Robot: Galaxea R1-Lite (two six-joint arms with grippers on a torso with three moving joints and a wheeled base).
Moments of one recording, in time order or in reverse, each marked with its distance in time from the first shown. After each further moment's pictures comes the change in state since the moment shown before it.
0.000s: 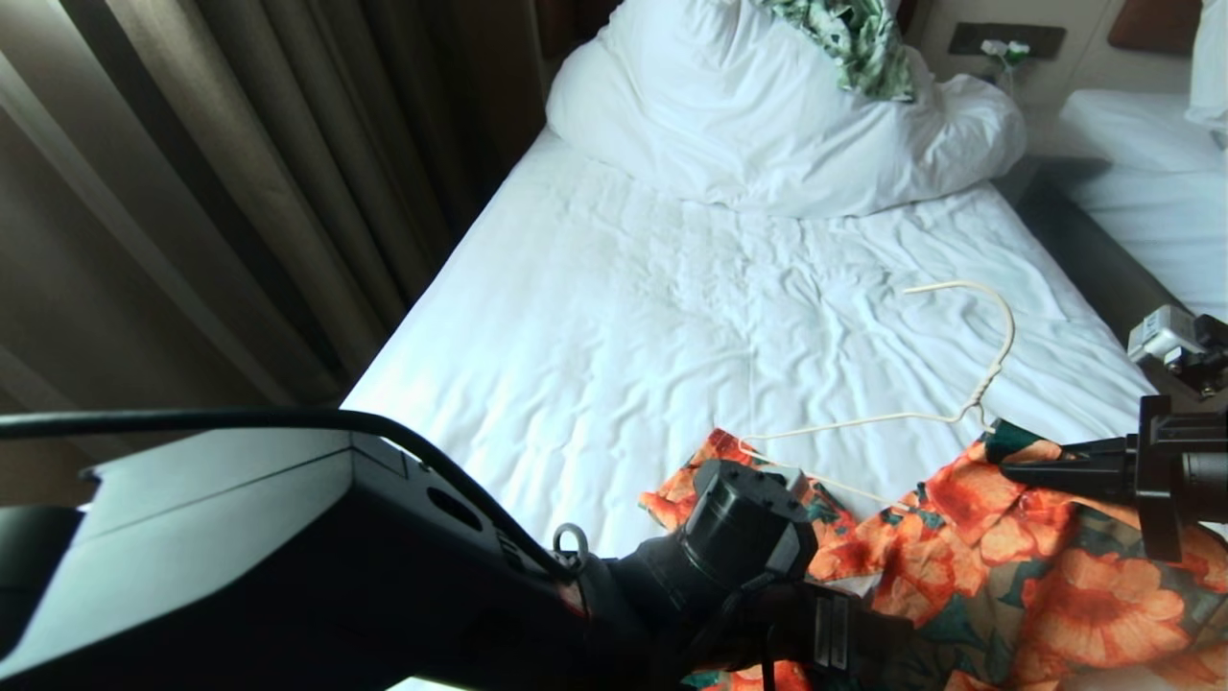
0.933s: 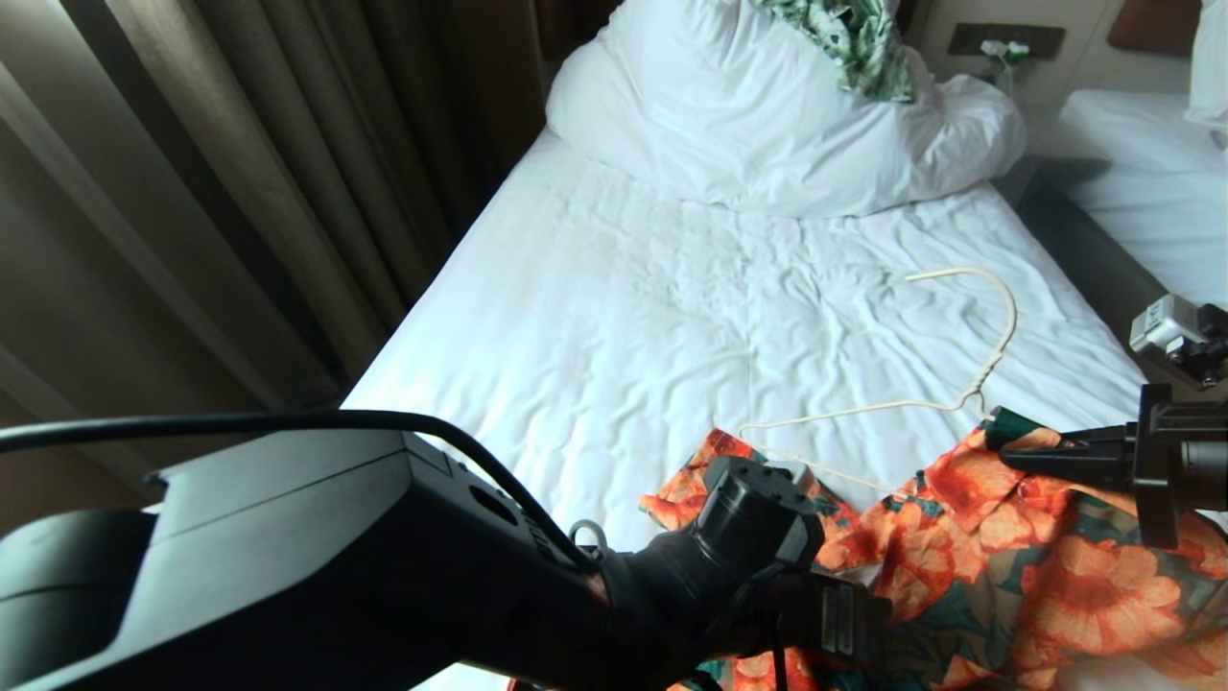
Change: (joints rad) left arm 0.013 0.046 -0.052 -0.012 0.000 0.003; right arm -0.001 0.005 -0.008 -0.024 0.000 0.000
